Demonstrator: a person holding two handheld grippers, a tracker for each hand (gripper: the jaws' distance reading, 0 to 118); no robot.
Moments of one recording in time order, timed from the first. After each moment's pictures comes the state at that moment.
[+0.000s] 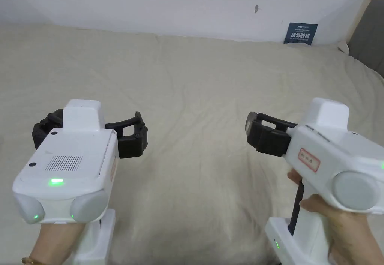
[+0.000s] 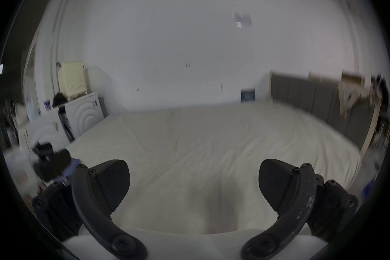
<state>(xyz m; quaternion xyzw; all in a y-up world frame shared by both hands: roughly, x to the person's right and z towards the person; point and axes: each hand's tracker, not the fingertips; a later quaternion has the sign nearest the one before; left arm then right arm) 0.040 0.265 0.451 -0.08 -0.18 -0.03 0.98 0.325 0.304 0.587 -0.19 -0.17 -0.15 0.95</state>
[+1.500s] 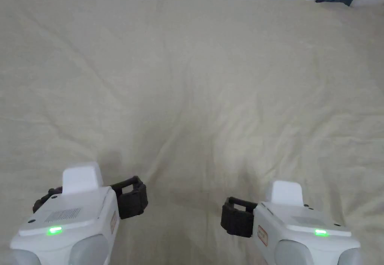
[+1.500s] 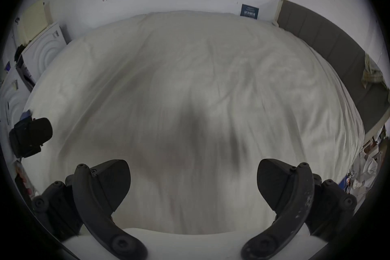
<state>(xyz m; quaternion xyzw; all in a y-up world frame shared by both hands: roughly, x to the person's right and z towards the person) 0.136 0.116 0.260 -0.38 -0.13 -0.02 0.91 0.375 0.121 0.383 -0.45 -0.24 -0.09 0.86</state>
